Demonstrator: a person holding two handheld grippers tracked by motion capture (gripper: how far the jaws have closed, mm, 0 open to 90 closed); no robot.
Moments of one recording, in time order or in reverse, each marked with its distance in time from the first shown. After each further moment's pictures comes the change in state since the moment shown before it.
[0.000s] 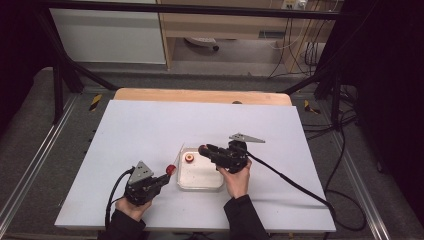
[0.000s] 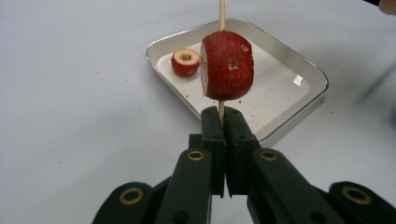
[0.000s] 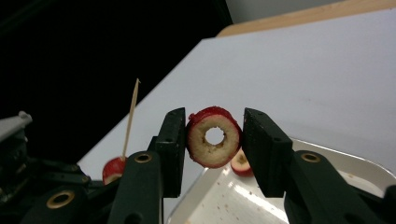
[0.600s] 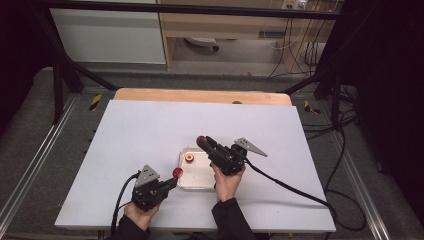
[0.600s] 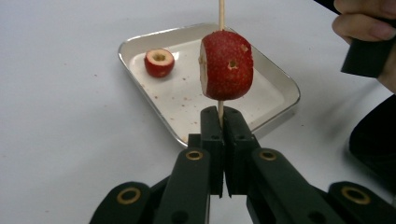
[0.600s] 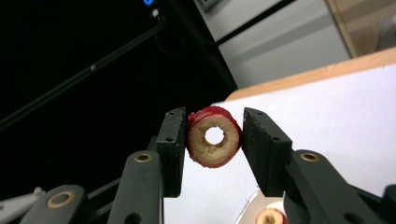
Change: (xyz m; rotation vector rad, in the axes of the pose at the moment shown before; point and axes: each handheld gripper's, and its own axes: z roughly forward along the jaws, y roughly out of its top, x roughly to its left) left arm -0.026 0.001 0.006 -0.007 -0.026 -0.094; right arm 0.009 -0.015 0.006 -0.337 0.033 0.065
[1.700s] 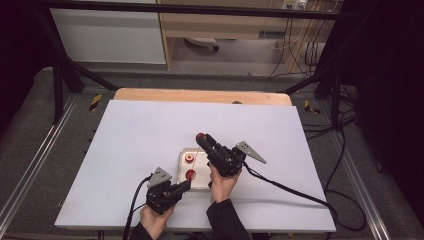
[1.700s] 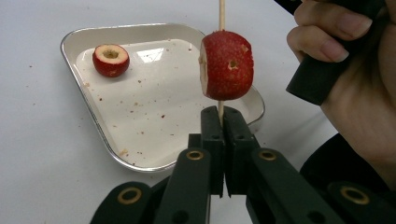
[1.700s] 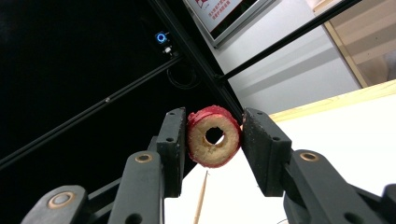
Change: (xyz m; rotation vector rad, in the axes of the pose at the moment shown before) left arm -0.023 0.001 0.020 -0.026 -0.045 -0.098; right arm 0.002 -0.010 0.002 -0.143 0.044 0.012
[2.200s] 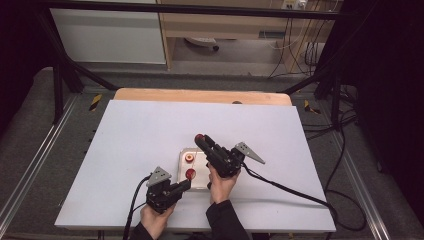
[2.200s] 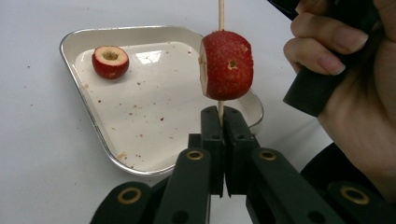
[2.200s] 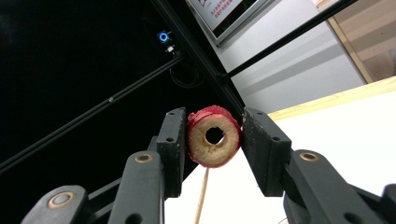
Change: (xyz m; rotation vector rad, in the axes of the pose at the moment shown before) left arm 0.001 0.001 0.001 -0.008 -0.017 -0.025; right arm -0.001 -0.004 0.001 0.004 0.014 0.017
